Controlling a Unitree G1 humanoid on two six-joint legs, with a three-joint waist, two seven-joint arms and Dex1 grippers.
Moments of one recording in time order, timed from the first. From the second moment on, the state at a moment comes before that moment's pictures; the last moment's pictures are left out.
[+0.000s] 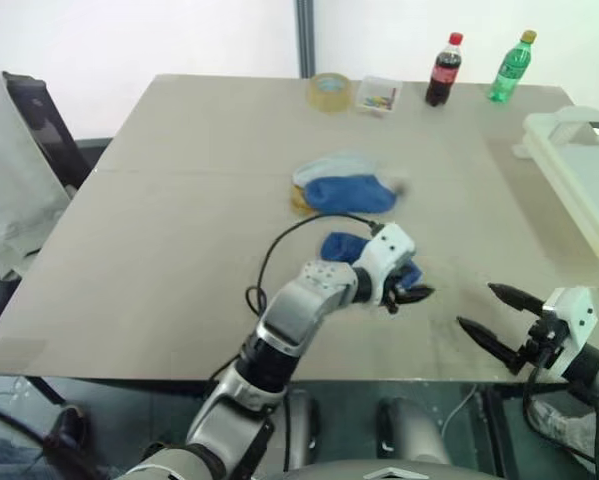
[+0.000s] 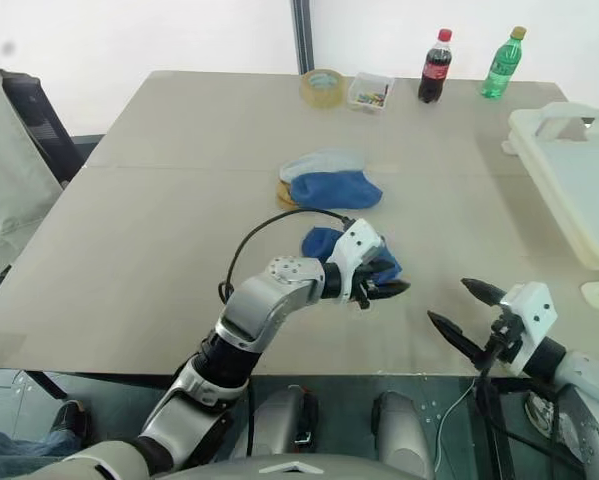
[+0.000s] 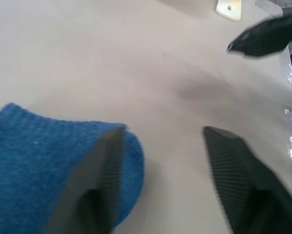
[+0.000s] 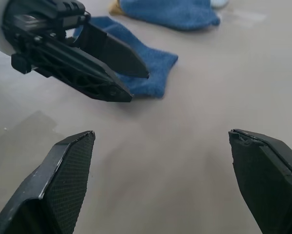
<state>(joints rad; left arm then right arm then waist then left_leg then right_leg) -0.54 0.02 -0.40 -0.13 -0.14 0.94 -0.63 0.35 -0.59 -0.30 -0.45 0.51 0.29 0.80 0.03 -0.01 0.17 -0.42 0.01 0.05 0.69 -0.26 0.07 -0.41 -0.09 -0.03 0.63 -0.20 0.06</state>
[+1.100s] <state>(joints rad) -0.54 0.33 -0.17 0.18 -0.18 0.50 -0.76 0.02 -0.36 0.03 -0.37 0.38 0.58 0.42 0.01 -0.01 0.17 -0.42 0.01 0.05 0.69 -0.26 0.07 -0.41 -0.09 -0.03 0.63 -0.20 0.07</state>
